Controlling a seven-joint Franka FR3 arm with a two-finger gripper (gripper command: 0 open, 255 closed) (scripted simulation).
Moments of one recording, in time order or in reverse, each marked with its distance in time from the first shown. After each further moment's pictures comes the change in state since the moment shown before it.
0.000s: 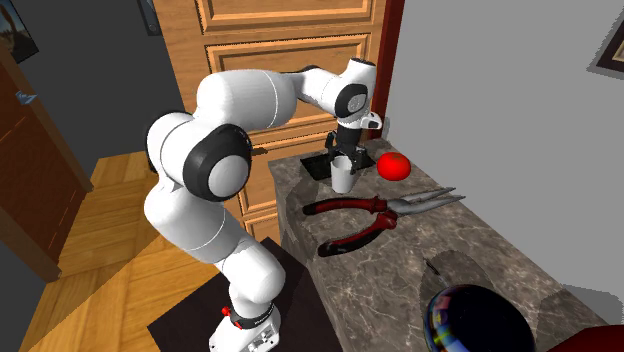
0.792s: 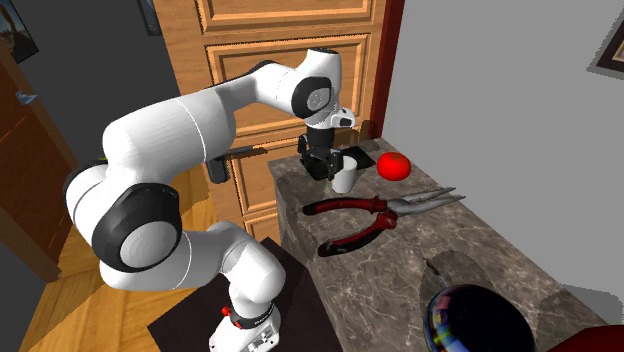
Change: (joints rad) arm 0.009 -0.423 0.015 -0.205 -0.047 -0.167 -0.016
